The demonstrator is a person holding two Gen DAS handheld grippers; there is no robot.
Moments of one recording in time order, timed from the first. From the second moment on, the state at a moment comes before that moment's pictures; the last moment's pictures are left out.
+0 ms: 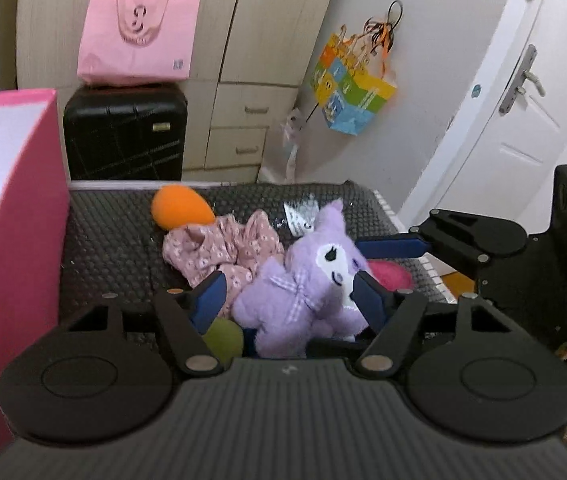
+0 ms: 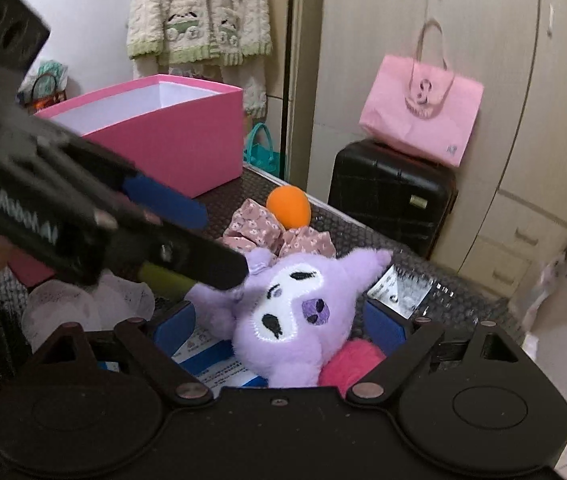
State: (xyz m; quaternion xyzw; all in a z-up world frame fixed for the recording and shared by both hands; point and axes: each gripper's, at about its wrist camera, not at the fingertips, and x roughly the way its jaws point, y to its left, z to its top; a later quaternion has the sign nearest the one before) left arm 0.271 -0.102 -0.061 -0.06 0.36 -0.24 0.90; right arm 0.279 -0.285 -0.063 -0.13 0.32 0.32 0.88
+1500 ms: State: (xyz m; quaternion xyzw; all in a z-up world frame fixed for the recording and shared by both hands) left arm 0.252 -0.102 -0.065 -0.12 0.38 -0.24 0.89; right arm 0.265 -0.295 -0.063 -0.04 0.33 0.30 0.89
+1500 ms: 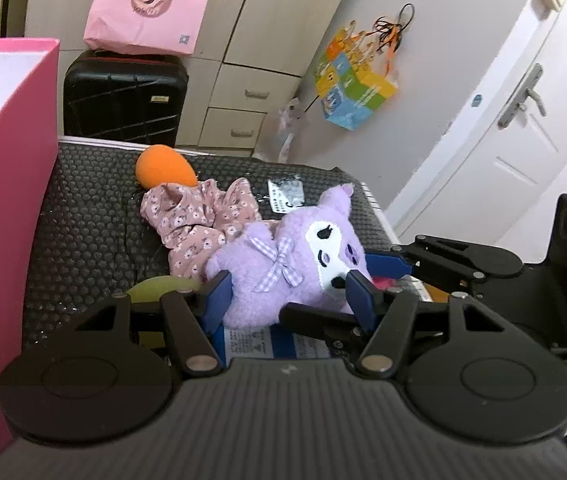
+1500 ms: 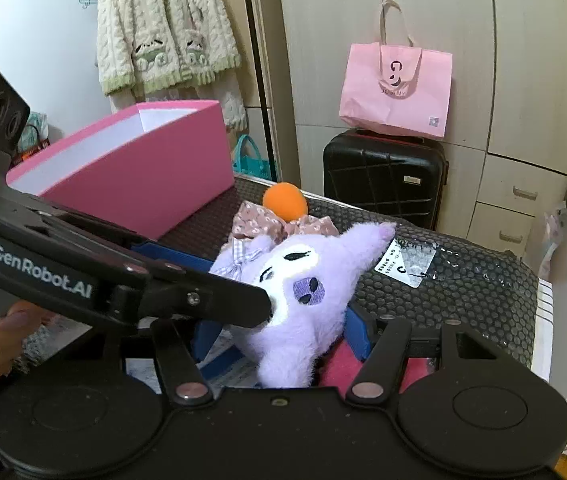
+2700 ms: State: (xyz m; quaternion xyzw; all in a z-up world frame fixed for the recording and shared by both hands) left arm 0.145 -0.030 -0.031 -0.17 0.47 -0.30 0.81; right arm 0.154 -0.247 -0.023 0.02 0.45 0.31 0.84
